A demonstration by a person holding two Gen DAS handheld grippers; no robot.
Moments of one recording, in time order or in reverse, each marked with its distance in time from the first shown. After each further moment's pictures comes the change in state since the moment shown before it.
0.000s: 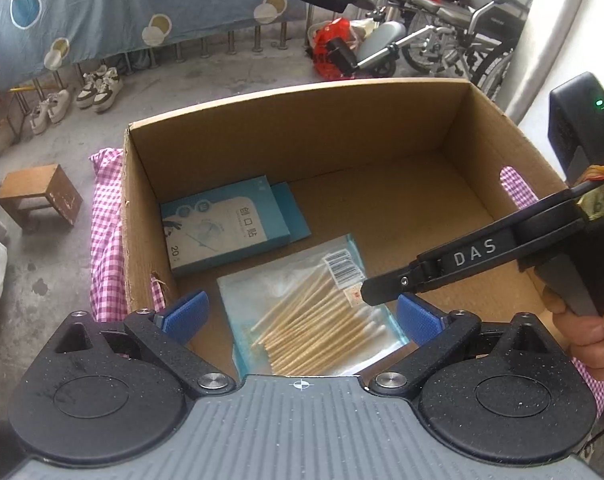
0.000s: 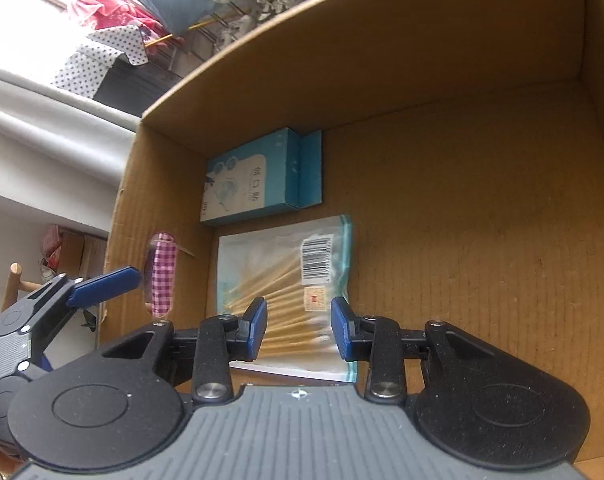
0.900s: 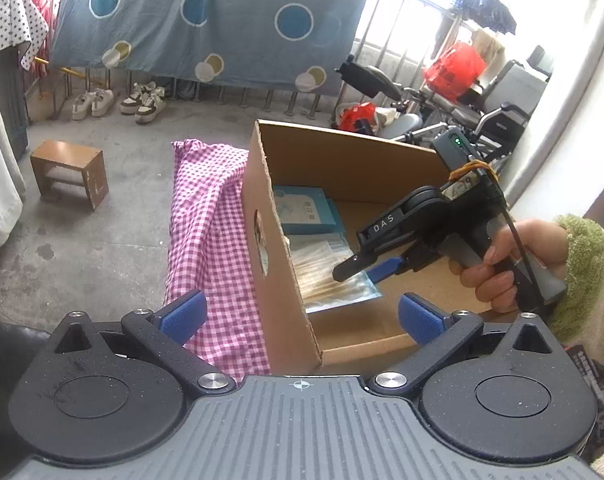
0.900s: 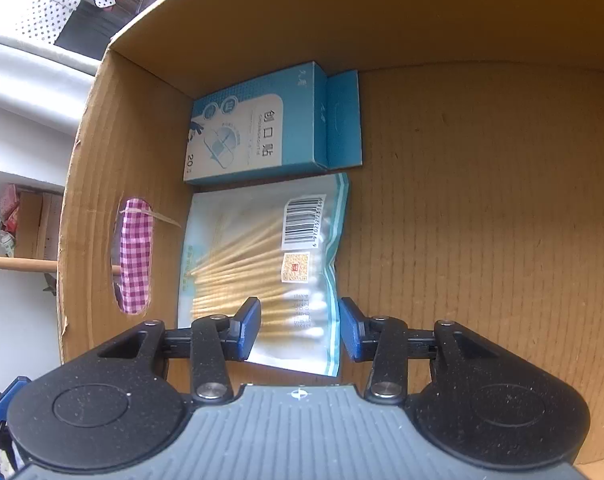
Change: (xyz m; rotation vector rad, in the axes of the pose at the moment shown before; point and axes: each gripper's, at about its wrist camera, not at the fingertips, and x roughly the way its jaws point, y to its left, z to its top) left arm -0.097 0.059 -0.096 -0.225 -0.246 -0.055; right arm 0.054 0.044 0.011 -0.040 0.146 -0.145
